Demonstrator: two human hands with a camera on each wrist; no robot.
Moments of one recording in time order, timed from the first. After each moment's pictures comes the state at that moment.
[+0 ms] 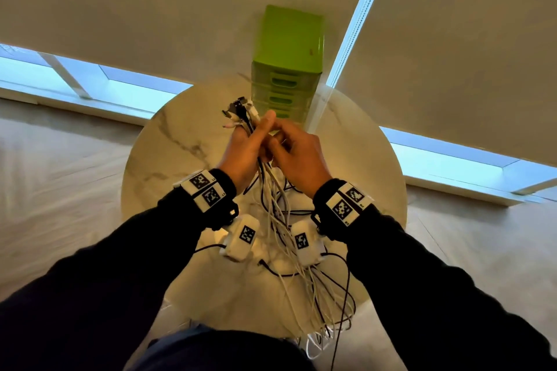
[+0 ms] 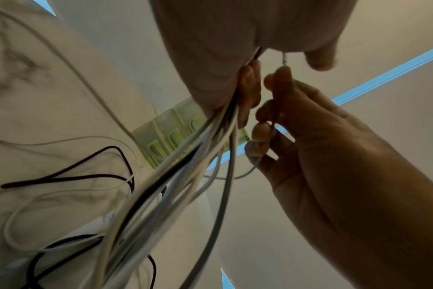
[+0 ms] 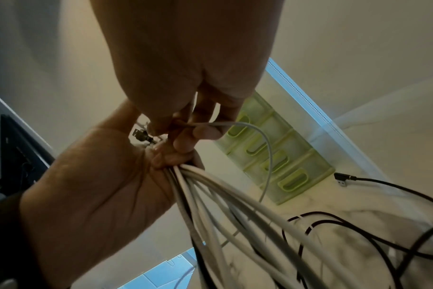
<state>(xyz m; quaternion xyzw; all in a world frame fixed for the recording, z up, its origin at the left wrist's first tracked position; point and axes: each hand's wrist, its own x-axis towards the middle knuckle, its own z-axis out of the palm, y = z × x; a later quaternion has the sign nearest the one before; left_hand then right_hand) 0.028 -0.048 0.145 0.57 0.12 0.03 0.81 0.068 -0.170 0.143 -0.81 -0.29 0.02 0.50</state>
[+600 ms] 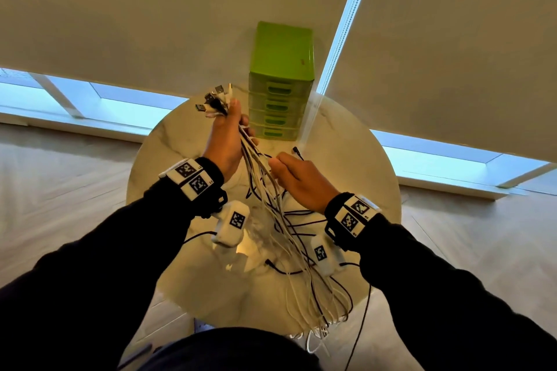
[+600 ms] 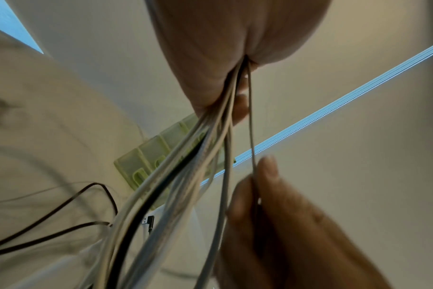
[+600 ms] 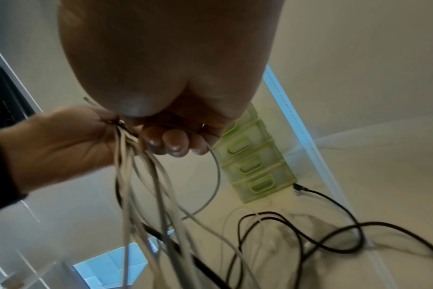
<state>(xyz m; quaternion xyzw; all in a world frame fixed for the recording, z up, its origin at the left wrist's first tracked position) 0.034 -0.014 0.163 0.50 0.21 0.10 0.83 0.039 -0.191 0.130 -0.84 -0.32 0.15 0.41</state>
